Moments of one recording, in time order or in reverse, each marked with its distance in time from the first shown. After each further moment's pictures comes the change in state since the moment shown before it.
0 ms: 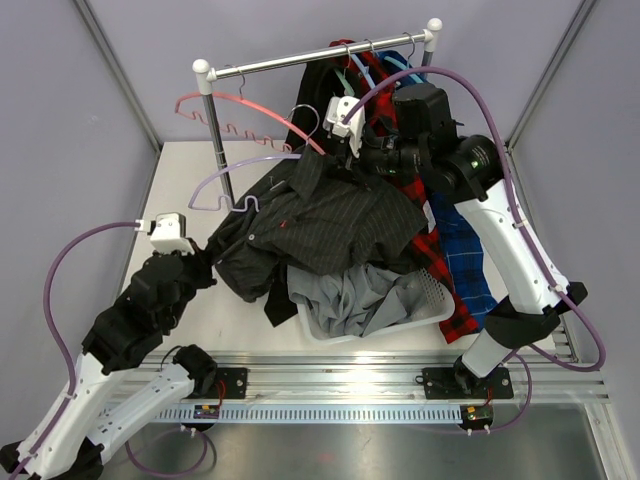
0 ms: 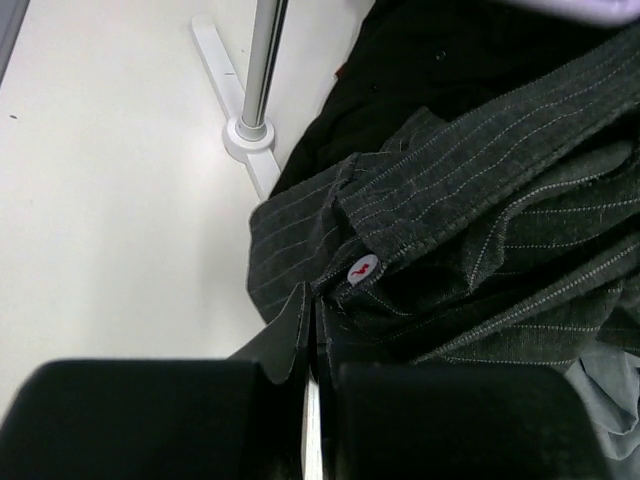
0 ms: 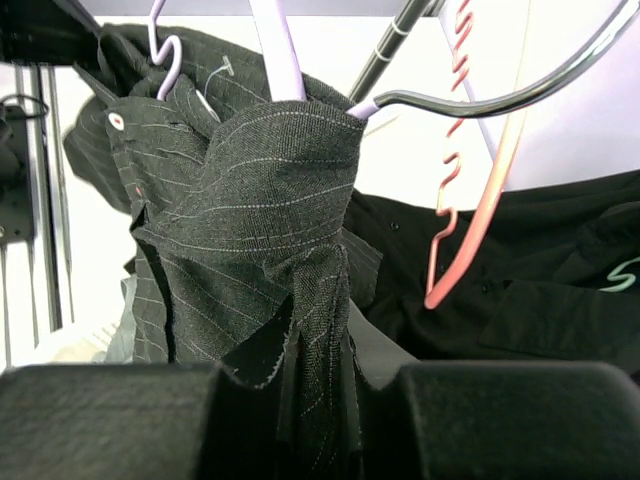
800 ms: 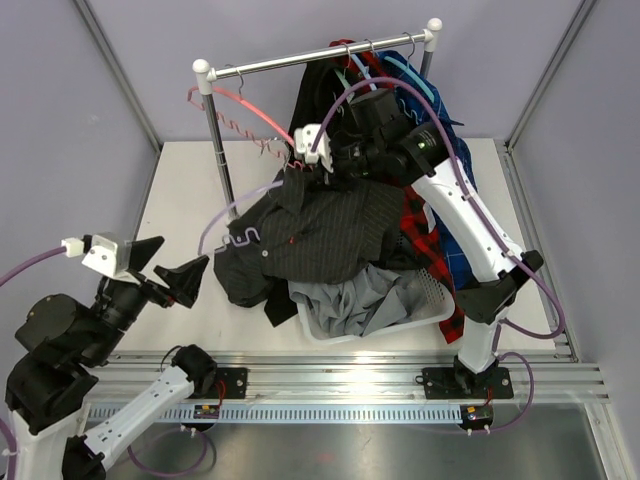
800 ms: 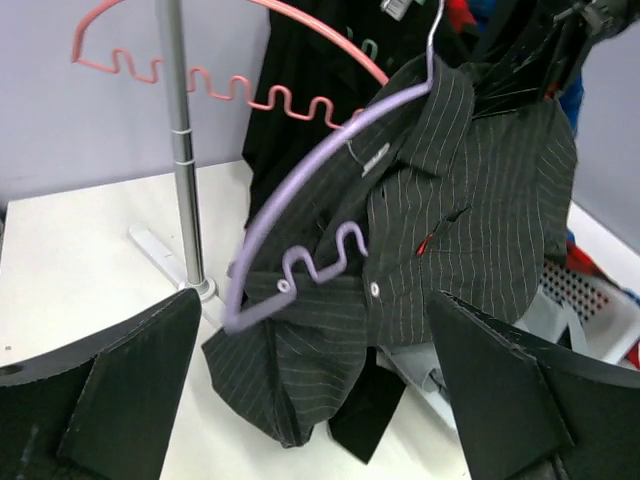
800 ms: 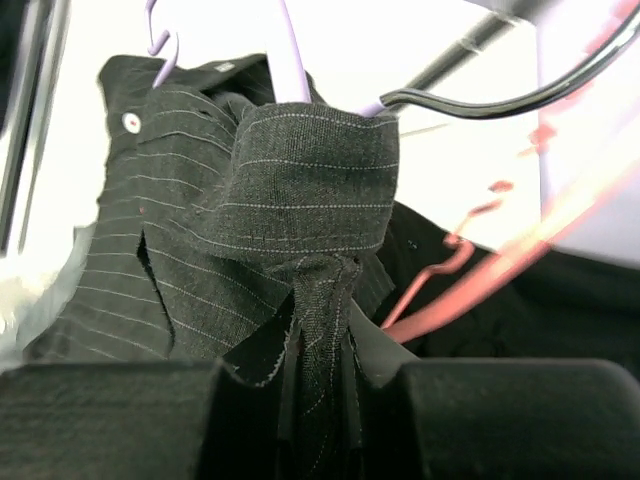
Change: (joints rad) left arm 0.005 -0.115 0.319 -0.013 0.317 0.319; right arm -0.007 0.214 0.076 -0.065 -0.152 -0.280
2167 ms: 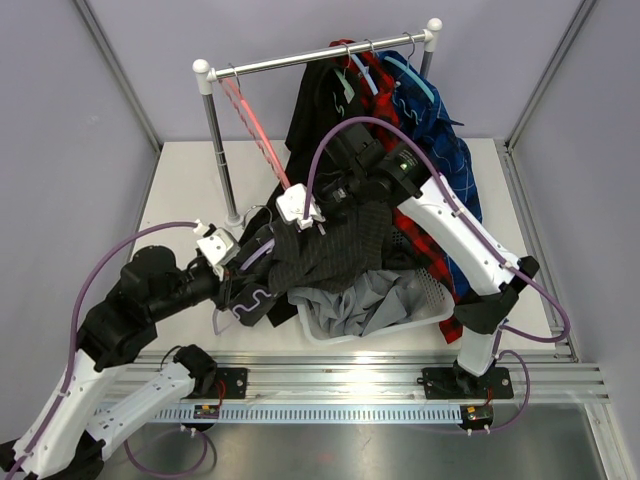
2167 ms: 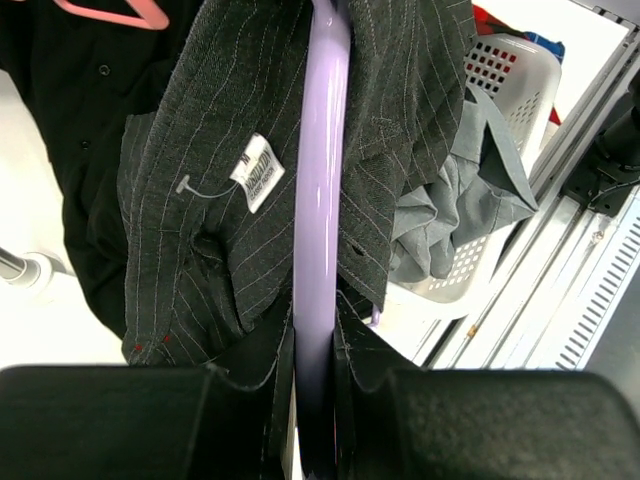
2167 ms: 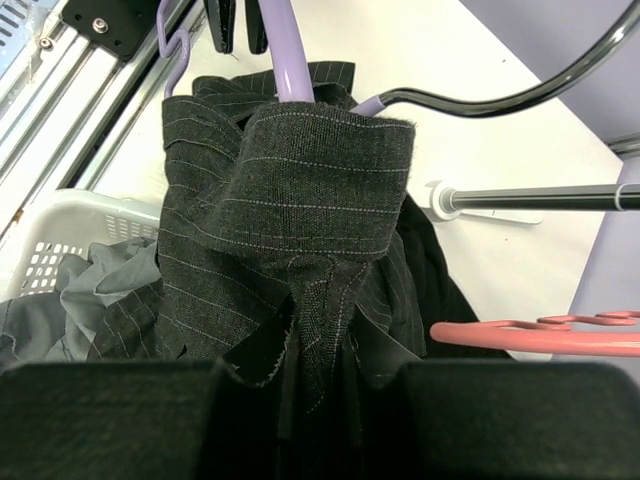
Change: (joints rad) left arm 0.001 0.176 -0.207 0.006 0.468 0.165; right arm 0.179 -0.027 -0.026 -0.230 -0.038 -0.387
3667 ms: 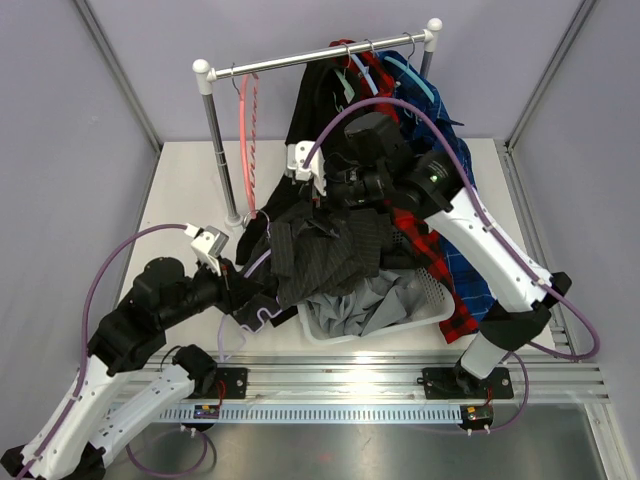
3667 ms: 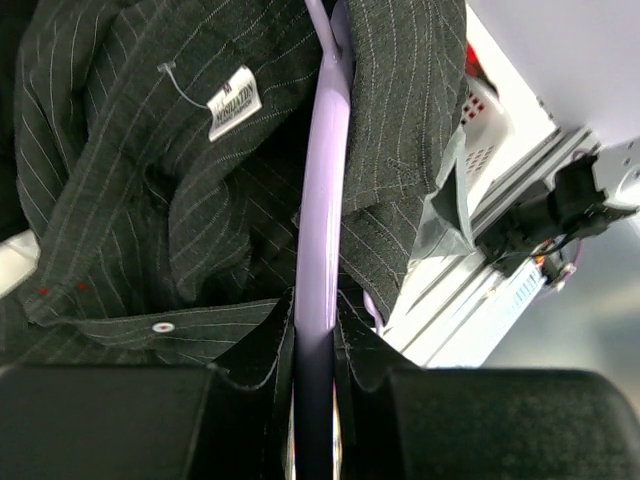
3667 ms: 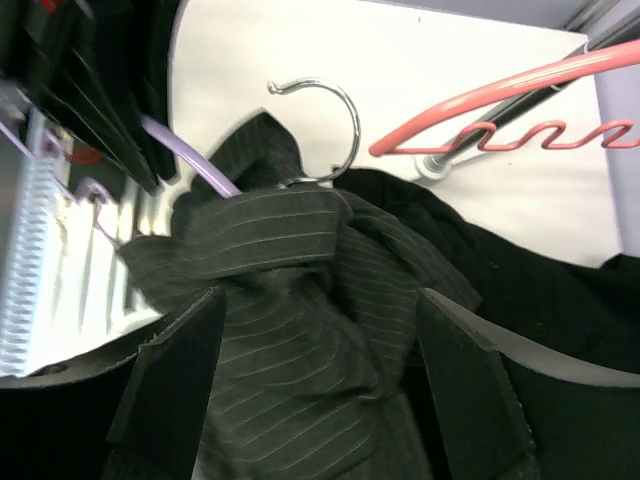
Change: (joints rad) left arm 0.010 -0.082 -0.161 0.054 -0.040 -0.436; right arm -0.003 -0.144 -0.152 0.281 0.140 0.575
